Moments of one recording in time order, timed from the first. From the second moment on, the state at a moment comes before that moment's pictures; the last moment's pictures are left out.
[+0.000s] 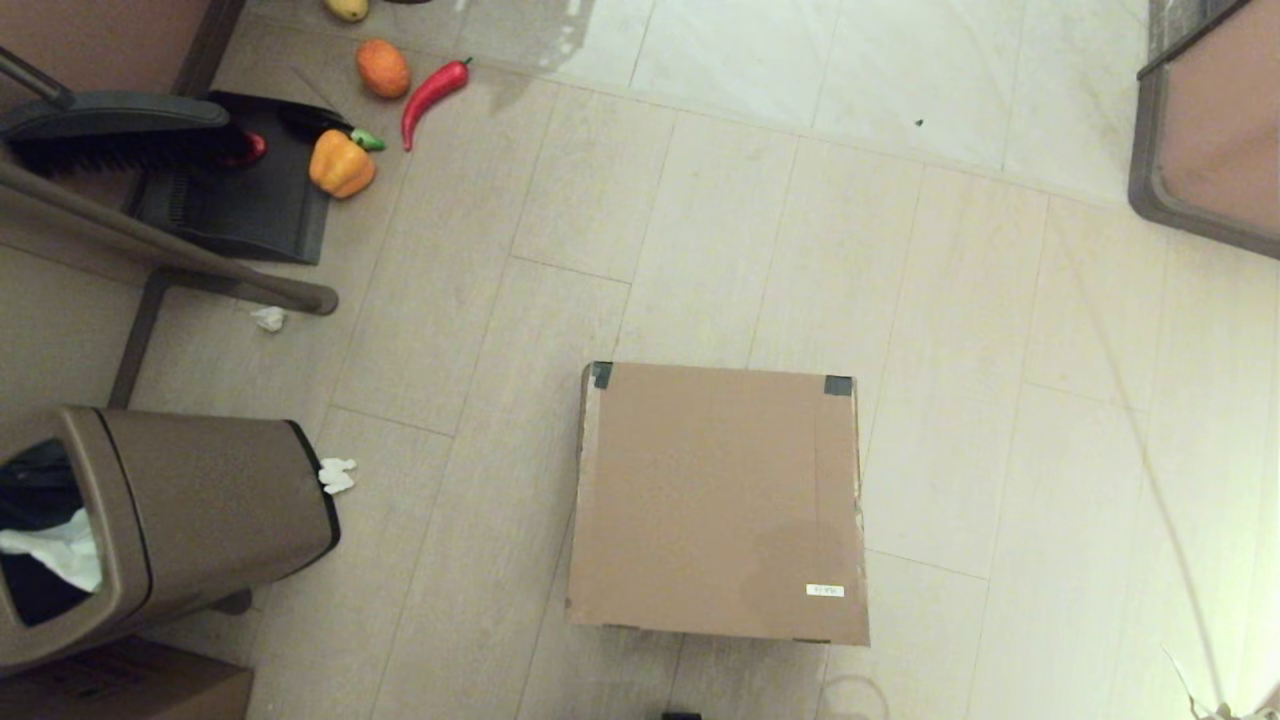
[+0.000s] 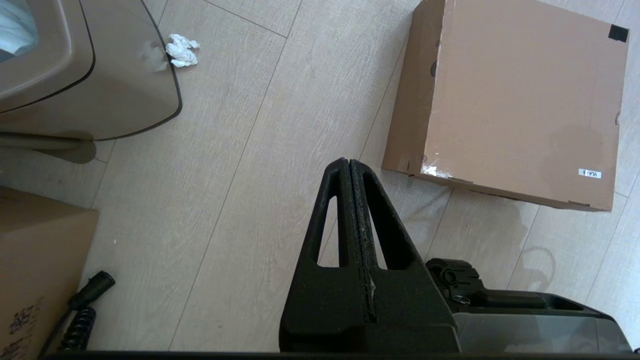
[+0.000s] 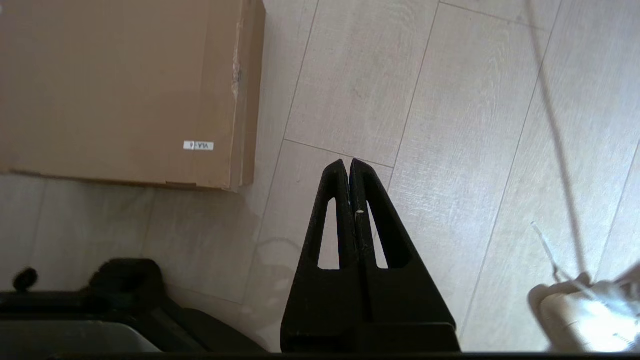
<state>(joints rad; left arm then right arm) 0.00 0.00 0.00 0.02 0.00 -0.19 0.00 0.00 0.00 0.00 0.00 0.03</state>
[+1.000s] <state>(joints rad) 0.00 0.59 -0.42 0.13 -0.03 -0.27 0.00 0.69 -0.43 0.17 0.21 0.29</state>
